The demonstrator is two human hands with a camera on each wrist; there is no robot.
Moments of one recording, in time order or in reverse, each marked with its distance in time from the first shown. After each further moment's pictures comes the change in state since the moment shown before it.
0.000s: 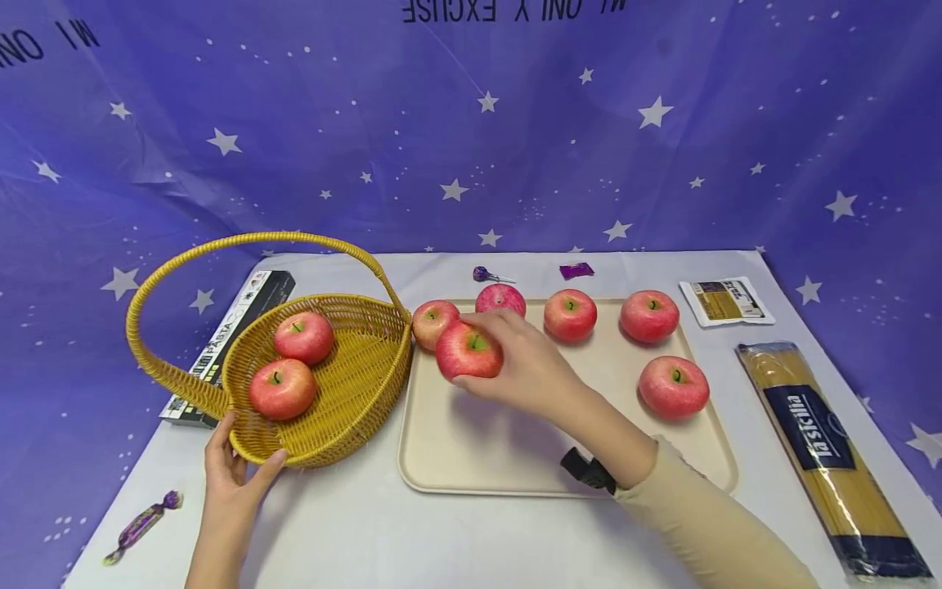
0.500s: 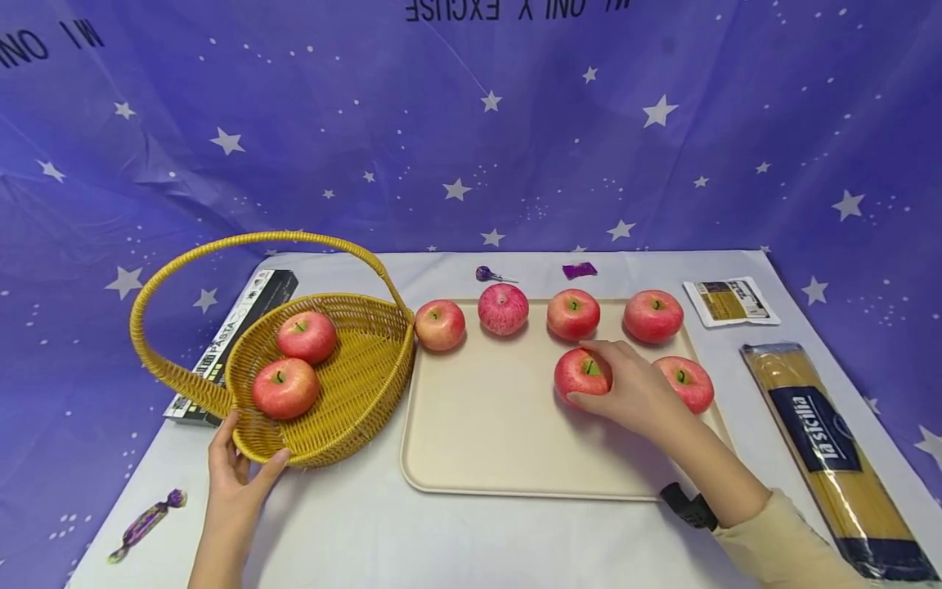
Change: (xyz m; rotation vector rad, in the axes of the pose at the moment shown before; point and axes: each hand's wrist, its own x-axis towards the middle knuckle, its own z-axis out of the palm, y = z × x) left_hand 0.000 0.001 -0.001 0.010 -0.006 -0.005; right_hand -0.064 0.094 -0.039 -0.179 -0.055 0.270
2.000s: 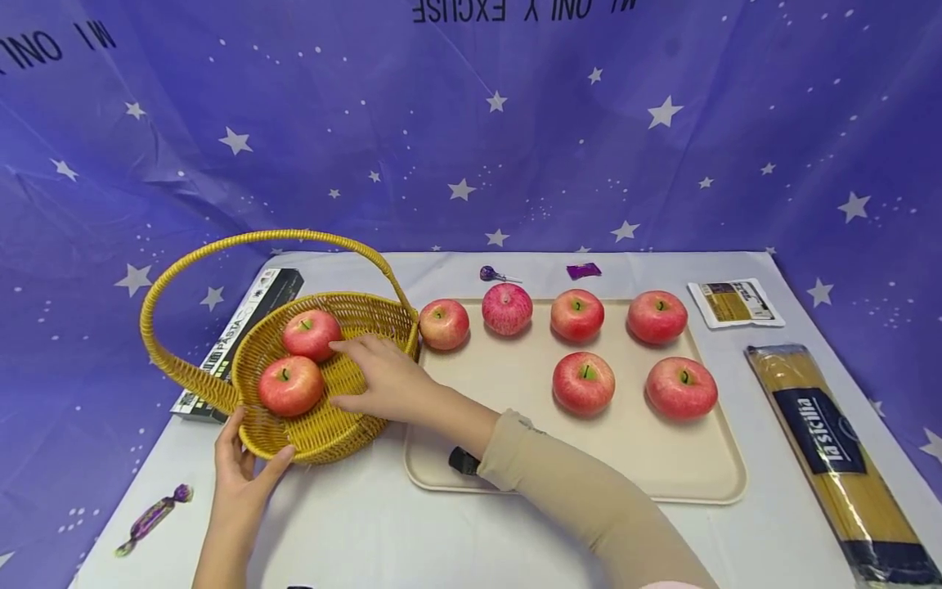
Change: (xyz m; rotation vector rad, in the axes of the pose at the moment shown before) left_hand 0.000 -0.001 -0.001 0.014 0.000 0.033; right_hand 0.094 -0.216 0.129 0.124 -0.161 -0.524
